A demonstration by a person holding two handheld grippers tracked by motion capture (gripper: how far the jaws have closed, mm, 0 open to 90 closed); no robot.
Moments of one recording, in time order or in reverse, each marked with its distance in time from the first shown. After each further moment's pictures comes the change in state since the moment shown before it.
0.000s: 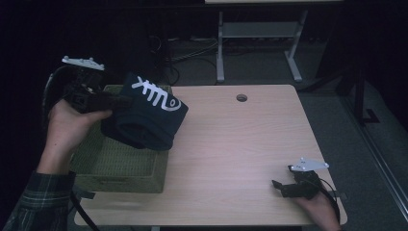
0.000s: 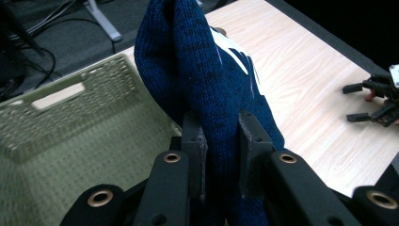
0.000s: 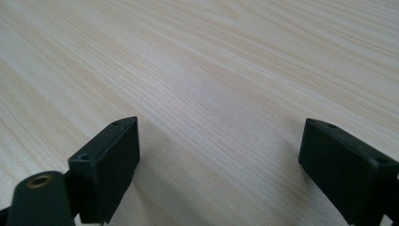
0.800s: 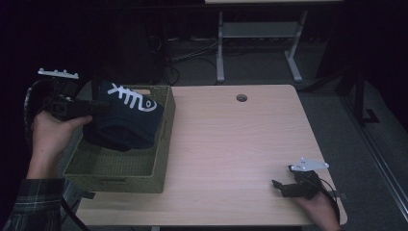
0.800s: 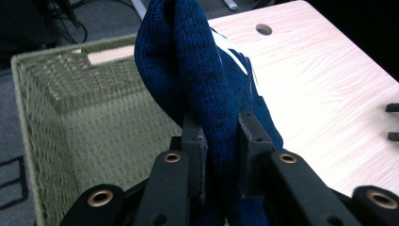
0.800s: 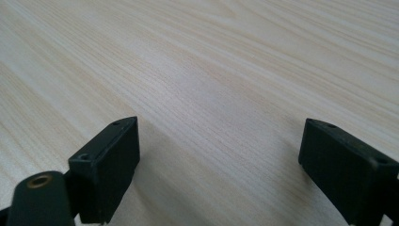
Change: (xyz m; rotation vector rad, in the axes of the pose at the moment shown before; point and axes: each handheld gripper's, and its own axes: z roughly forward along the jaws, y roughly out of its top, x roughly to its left) left arm 0.053 -0.045 0.001 -0.008 0.083 -0.168; right arm 0.000 0.000 0.000 -0.003 -0.003 -0.002
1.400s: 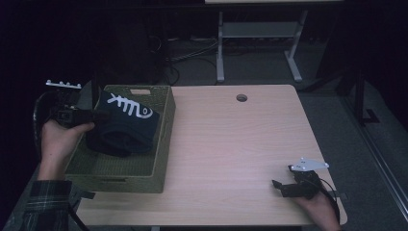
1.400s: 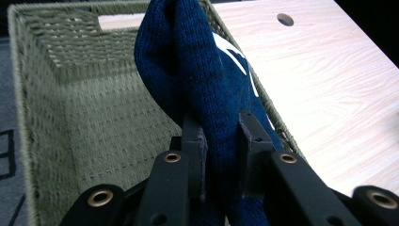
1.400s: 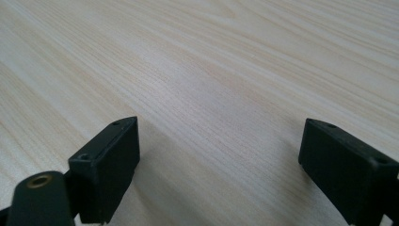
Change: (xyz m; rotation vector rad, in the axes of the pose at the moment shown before) left arm 0.026 -0.025 0.027 0.027 0.004 -0.095; right arm 0.000 0.000 0.000 0.000 0.000 0.000
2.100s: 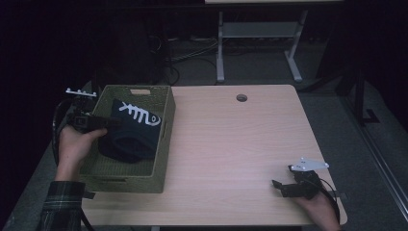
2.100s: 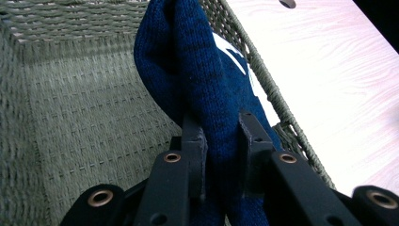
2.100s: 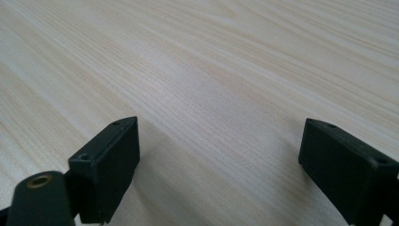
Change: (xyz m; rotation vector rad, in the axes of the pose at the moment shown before) left arm 0.001 -0.012 0.038 0.049 -0.027 -0.025; right arm 0.000 0.000 0.000 0.000 -0.001 -0.001
